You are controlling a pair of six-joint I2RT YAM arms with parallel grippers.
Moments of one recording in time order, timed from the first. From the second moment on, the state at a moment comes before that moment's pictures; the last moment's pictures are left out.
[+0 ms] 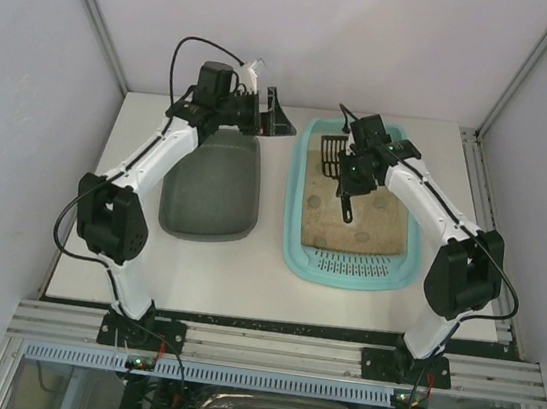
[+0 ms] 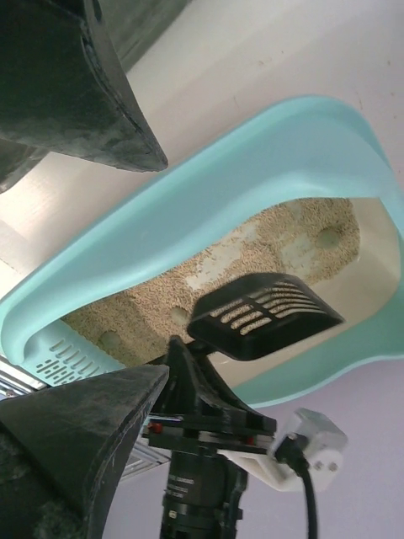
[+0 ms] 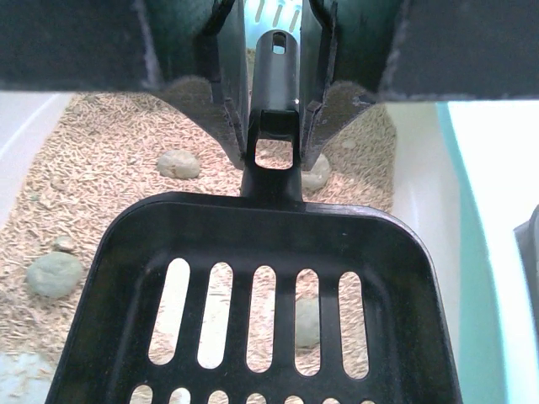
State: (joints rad) left arm -0.33 1.81 1.68 -0.37 0.61 -0.43; right arm 0.41 1.73 1.55 -0.89 -0.02 0.20
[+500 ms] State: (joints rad) left arm -0.38 1.88 1.71 -0.37 0.61 -0.37; right arm 0.50 1.73 1.68 -0.92 -0.11 0.20
